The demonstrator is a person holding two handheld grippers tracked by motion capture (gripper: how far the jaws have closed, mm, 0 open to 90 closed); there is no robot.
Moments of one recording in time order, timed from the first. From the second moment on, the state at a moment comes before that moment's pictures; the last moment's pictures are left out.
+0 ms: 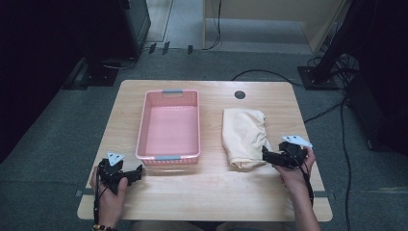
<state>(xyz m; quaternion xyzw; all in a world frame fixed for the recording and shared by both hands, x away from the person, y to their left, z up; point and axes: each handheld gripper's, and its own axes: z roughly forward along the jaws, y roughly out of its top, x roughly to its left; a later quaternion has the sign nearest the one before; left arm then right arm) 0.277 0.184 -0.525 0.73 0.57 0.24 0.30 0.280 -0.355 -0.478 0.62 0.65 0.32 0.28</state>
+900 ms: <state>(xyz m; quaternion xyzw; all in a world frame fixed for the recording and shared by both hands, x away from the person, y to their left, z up) 0.277 0.184 -0.525 0.73 0.57 0.24 0.30 0.310 -0.331 -0.469 0.62 0.65 0.34 0.28</state>
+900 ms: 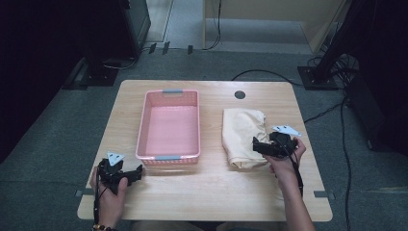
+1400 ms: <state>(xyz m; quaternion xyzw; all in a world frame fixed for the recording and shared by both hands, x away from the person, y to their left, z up) 0.277 0.184 -0.525 0.73 0.57 0.24 0.30 0.328 -0.319 -0.473 0.63 0.65 0.34 0.27</state>
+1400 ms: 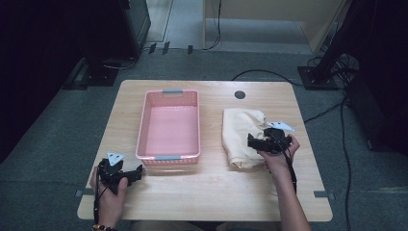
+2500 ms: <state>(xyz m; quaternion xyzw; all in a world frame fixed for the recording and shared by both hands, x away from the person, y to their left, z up) 0.277 0.184 -0.525 0.73 0.57 0.24 0.30 0.360 -0.294 -0.480 0.65 0.64 0.32 0.26</state>
